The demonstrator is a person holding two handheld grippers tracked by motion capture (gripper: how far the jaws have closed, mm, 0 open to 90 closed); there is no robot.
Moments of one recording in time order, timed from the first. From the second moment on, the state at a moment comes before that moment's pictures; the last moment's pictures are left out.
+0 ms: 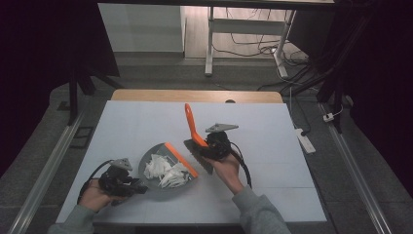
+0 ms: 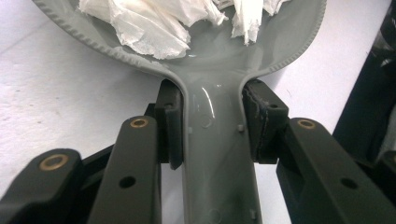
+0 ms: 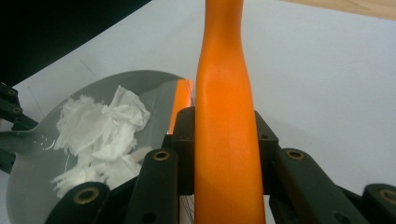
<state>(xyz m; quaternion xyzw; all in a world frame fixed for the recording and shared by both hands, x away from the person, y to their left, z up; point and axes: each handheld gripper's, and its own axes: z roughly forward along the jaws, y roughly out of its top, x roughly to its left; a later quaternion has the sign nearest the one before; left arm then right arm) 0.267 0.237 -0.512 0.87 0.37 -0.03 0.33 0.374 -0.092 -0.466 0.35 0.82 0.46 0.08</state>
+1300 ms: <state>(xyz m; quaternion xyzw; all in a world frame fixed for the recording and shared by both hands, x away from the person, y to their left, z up) 0.265 0.248 -0.498 0.81 0.44 0.02 0.39 0.348 -0.176 -0.458 0.32 0.82 0.47 0.09</state>
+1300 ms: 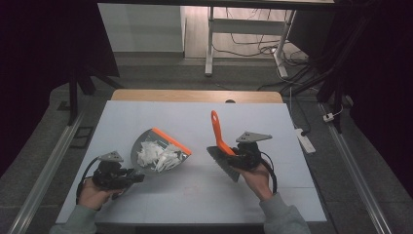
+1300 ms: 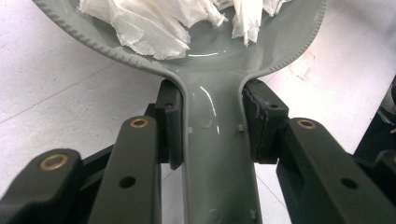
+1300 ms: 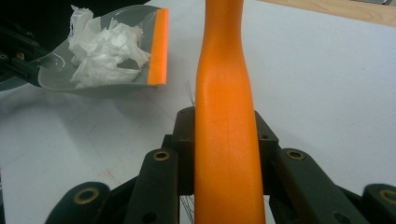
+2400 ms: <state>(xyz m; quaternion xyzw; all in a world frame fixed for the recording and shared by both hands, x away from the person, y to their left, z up) 0.259 0.262 -0.495 0.75 0.51 0.06 0.41 0.337 -0.235 -0.452 0.34 0.81 0.47 0.08</state>
